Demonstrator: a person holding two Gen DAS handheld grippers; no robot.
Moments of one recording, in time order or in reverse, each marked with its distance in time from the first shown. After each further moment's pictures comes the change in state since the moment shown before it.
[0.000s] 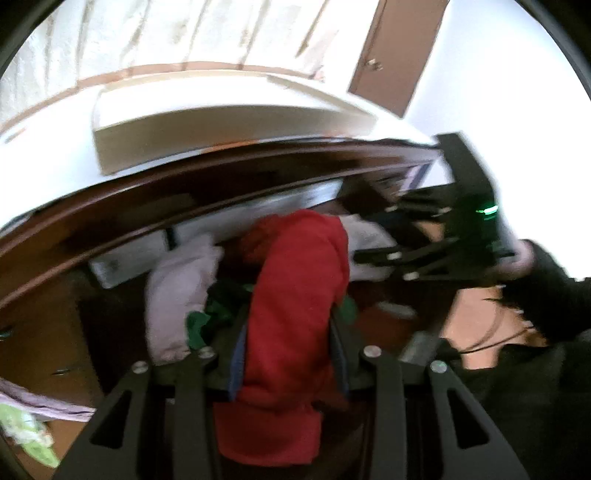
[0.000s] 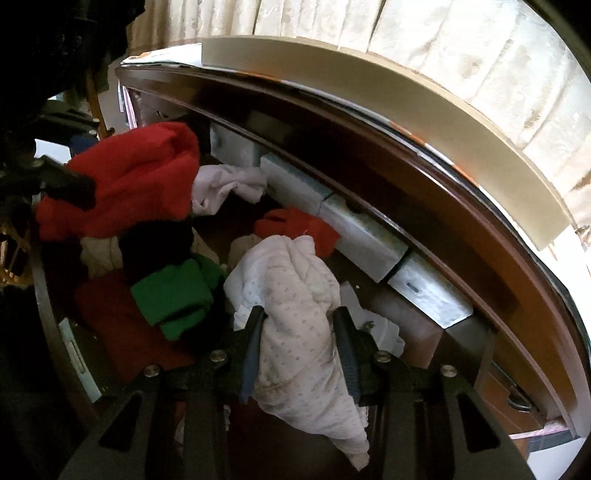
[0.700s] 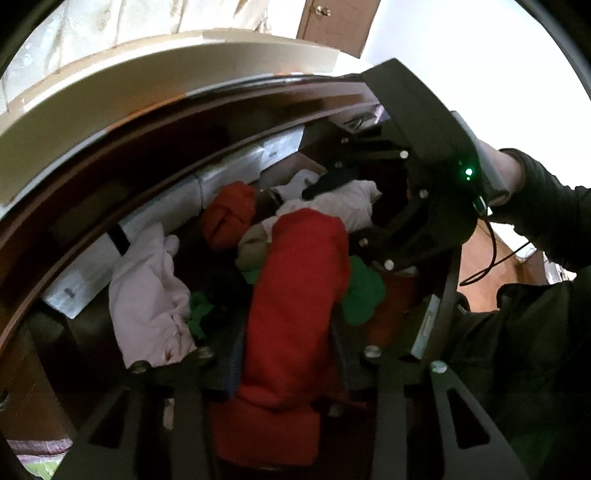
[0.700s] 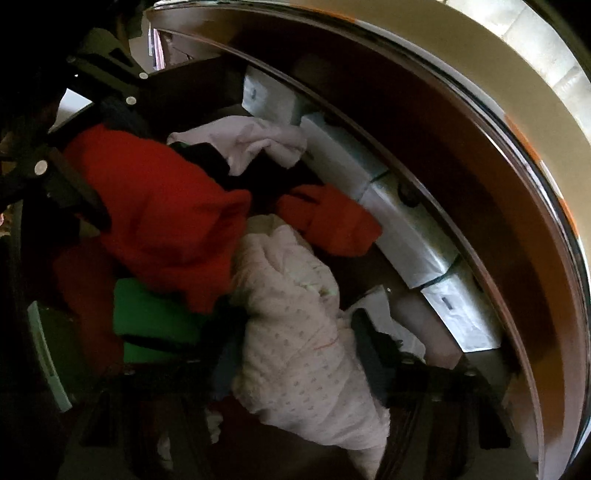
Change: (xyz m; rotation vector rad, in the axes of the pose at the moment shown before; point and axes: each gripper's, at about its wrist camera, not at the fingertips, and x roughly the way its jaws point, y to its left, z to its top) left arm 0.036 -0.011 0.010 0.190 0.166 -0.121; right arm 0.040 0.013 0.014 -0.178 0.146 0.070
